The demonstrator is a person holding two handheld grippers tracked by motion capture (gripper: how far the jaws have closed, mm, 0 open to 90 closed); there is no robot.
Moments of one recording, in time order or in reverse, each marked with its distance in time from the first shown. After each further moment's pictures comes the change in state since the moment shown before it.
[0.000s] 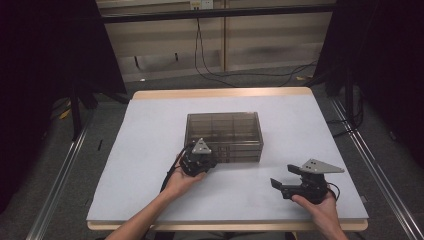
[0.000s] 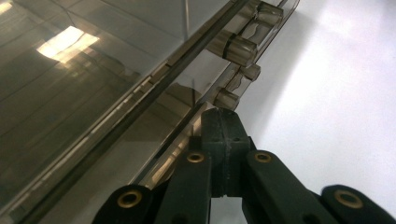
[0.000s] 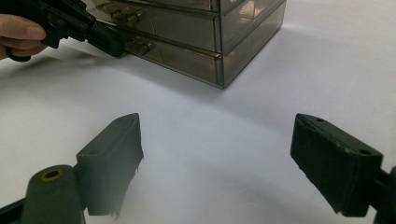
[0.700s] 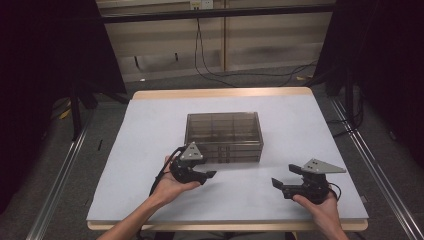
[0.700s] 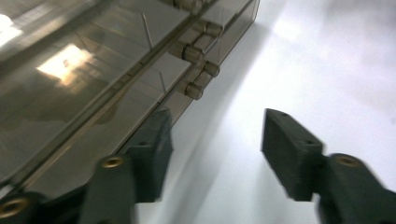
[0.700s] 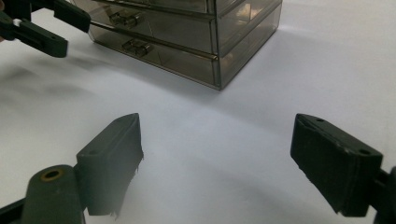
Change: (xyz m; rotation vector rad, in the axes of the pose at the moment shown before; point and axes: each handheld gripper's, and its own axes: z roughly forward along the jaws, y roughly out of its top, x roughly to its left) left arm -0.015 -0.006 -0.044 -0.069 -0.020 0.041; right arm -0.001 0.000 -0.002 -0.008 -0.006 0.006
